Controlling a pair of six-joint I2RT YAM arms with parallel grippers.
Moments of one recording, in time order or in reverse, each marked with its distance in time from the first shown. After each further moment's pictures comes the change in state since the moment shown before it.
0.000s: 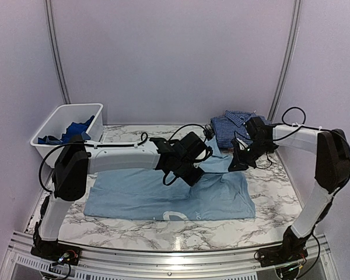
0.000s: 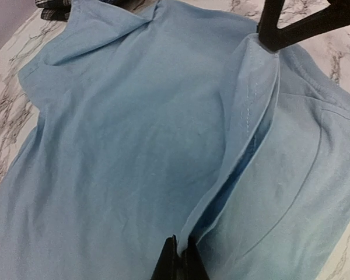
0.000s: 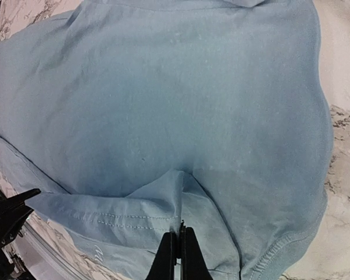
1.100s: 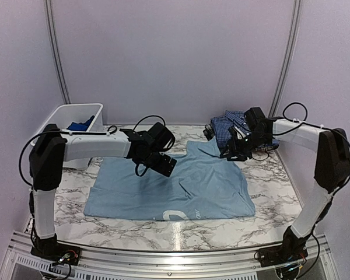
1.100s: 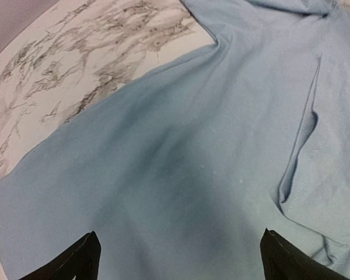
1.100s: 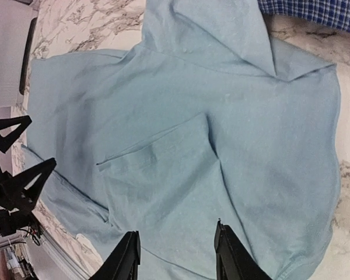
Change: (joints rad) left arm 0.196 -0.179 -0.308 0.033 -0.132 -0.131; right arm 0.011 0.067 0.144 0.057 -0.057 0.049
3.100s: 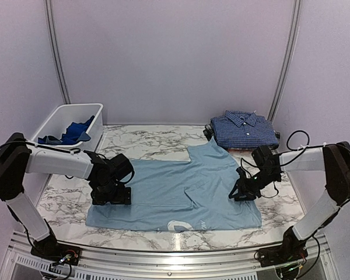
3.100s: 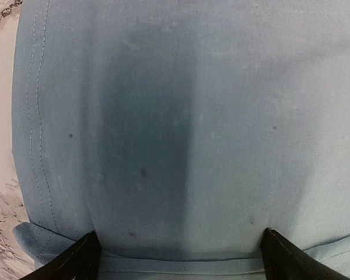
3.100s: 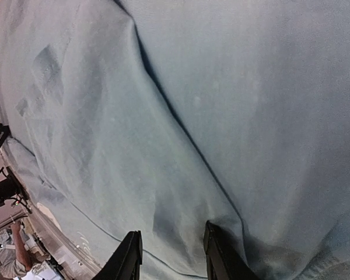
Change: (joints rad) left arm 0.084 -0.412 -0.650 -0.181 0.110 -0.594; right arm -0.030 -0.209 -0.571 0.132 -0.071 0.024
